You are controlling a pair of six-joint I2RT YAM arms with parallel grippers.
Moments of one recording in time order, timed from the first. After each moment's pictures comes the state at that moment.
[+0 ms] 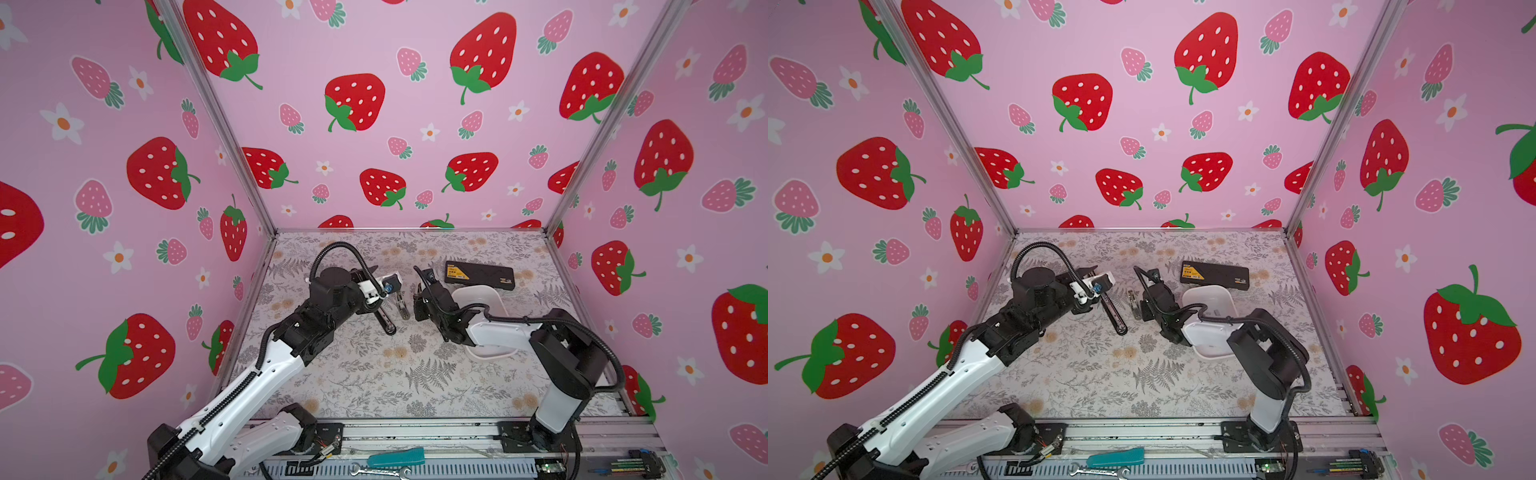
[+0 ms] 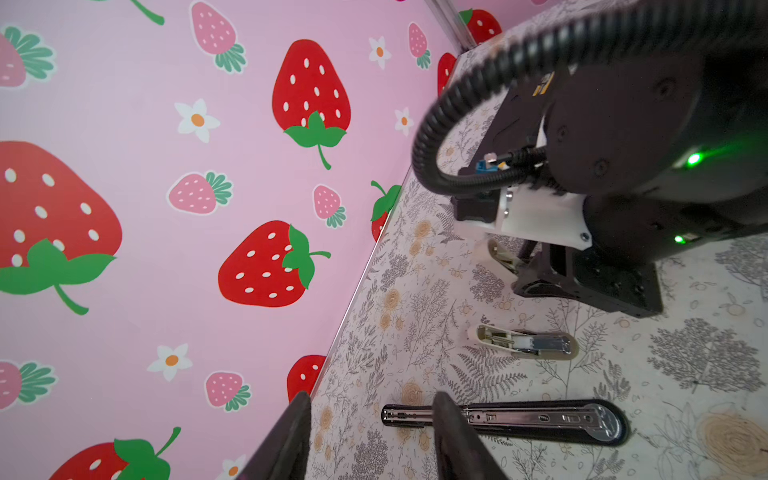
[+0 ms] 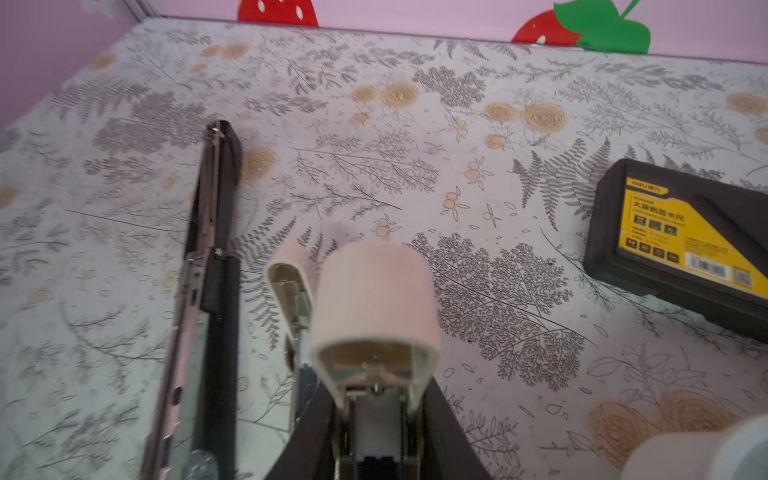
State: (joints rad) left arm -0.54 1.02 0.97 -0.24 -0.02 0.82; right arm 0.87 1.81 0.97 0.20 0.32 0.34
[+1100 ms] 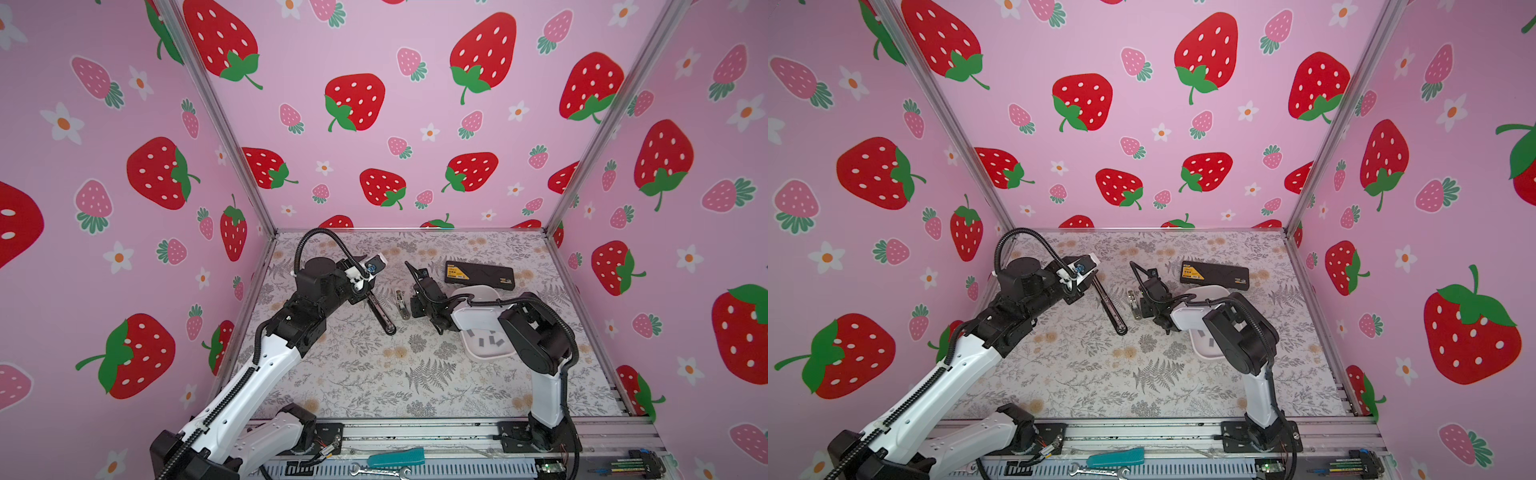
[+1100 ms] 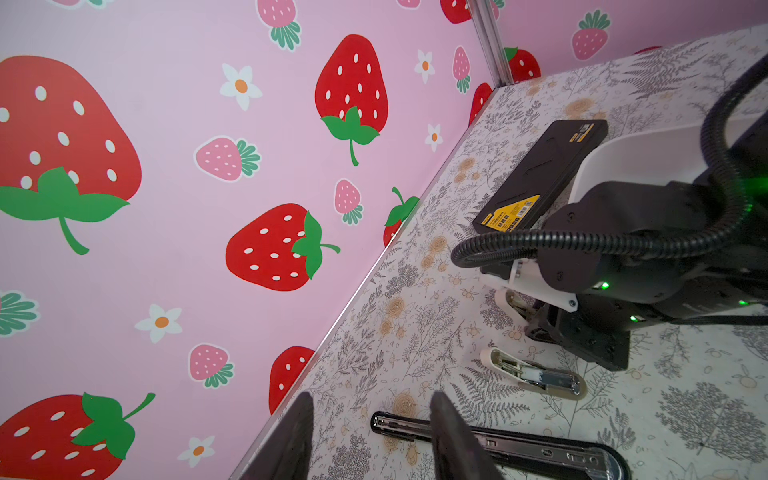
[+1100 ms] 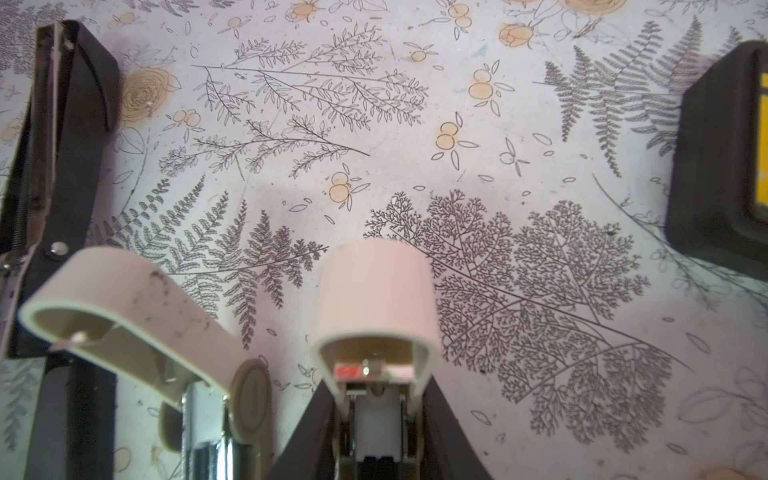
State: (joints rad) left arm -0.44 1.04 0.99 -0.21 0.09 0.71; right arm 0.84 1.99 1.11 0.11 0.26 0.38
